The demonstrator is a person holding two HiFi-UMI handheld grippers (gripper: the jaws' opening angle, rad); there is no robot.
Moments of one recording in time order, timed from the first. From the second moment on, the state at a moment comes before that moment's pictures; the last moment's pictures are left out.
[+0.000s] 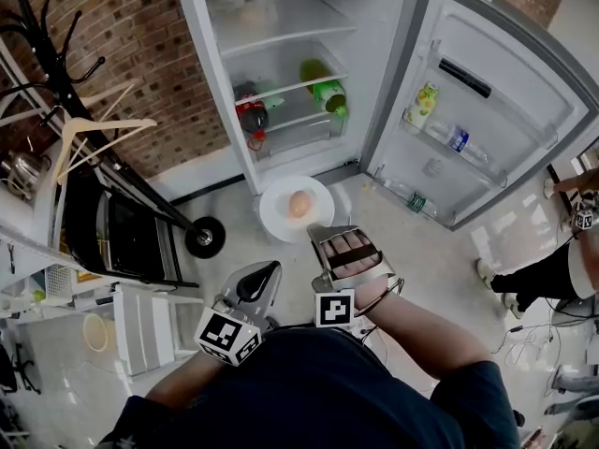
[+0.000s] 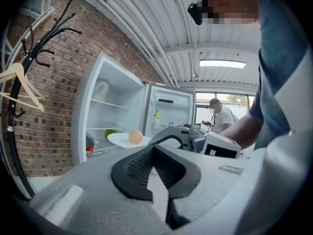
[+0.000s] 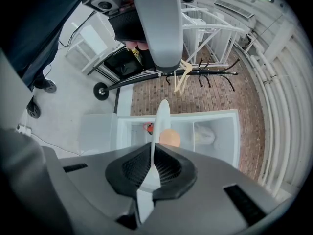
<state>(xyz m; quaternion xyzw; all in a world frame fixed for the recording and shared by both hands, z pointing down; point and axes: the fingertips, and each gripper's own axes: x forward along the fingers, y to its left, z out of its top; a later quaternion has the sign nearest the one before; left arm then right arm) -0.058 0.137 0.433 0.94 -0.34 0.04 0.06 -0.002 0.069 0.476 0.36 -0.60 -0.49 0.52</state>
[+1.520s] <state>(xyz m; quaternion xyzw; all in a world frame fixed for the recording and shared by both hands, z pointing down) -0.074 -0.022 0.426 0.95 -0.32 0.03 0.05 -0.011 -0.095 0.479 0.37 -0.59 -0.48 0.54</state>
